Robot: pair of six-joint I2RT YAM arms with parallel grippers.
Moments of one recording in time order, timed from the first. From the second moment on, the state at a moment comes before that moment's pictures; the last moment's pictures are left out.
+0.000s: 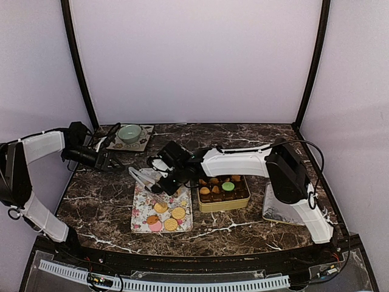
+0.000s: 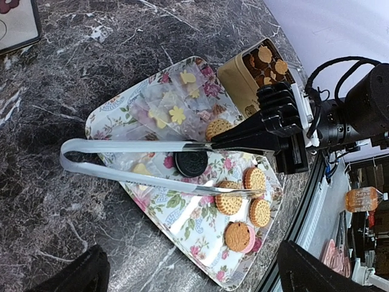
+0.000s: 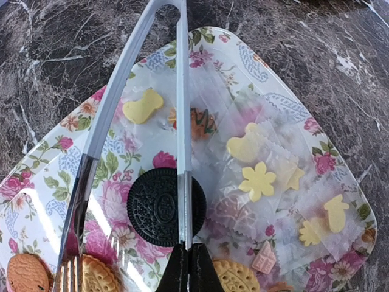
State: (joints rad) left arm 0.05 1.50 1.03 -0.83 0.88 0.36; right arm 1.06 2.37 1.93 -0.46 0.00 0.03
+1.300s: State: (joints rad) left arm -0.07 1.38 1.07 -0.73 1.48 0.20; right arm 1.12 2.16 1.63 0.60 0.07 0.50
